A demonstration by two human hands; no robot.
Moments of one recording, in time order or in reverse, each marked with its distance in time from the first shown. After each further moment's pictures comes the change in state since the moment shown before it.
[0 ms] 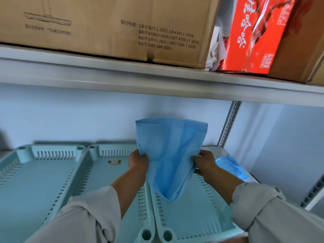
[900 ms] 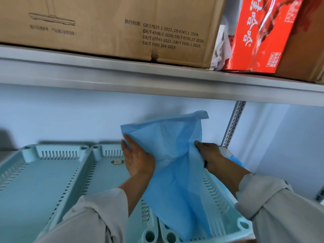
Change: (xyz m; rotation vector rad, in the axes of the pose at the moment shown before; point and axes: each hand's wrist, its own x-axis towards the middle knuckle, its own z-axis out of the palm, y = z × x) left_hand -0.001 -0.002 -0.003 0.426 0.199 0.225; right_hand 0.020 -0.022 0.001 0.013 0.029 0.021
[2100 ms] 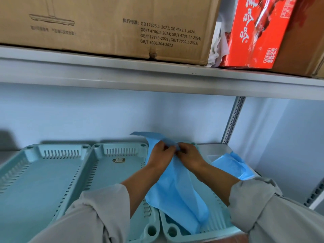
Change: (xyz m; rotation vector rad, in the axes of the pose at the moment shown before) left_hand -0.023 0.027 0.012 -0.367 -0.425 0.129; right_hand -0.040 0.017 0.033 -0.419 -0.260 -0.484
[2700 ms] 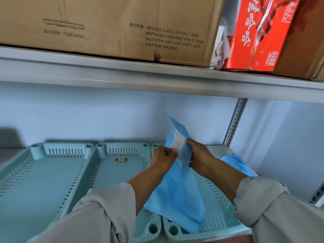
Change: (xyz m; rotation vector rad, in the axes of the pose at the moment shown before) left_hand 0.001 -0.016 -0.001 0.048 0.012 -0.166; right_hand -0.003 -0.016 -0.015 0.796 0.001 0.505
